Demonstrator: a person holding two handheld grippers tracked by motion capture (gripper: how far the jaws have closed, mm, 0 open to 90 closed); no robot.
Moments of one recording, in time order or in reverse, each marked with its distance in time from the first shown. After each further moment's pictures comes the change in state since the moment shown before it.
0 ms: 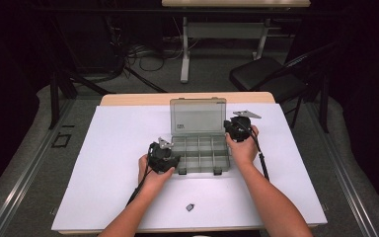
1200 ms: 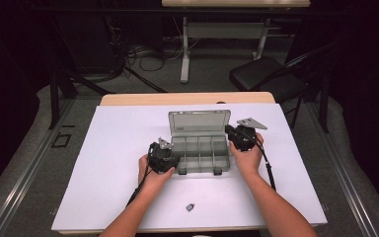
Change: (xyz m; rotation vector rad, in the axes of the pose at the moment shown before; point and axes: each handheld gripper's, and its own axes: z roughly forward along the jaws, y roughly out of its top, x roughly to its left) left arm 0.000 0.000 0.000 0.003 0.001 0.007; right arm -0.001 -0.019 -0.030 -0.094 0.071 -0.079
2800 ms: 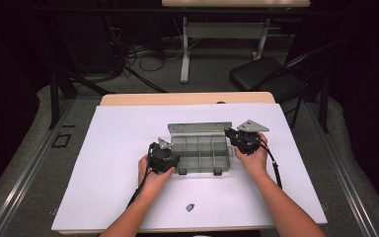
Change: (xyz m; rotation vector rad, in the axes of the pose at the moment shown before) left arm -0.002 0.001 -0.002 0.000 0.012 -0.006; right arm -0.011 -0.004 -0.010 0.000 0.137 -0.241
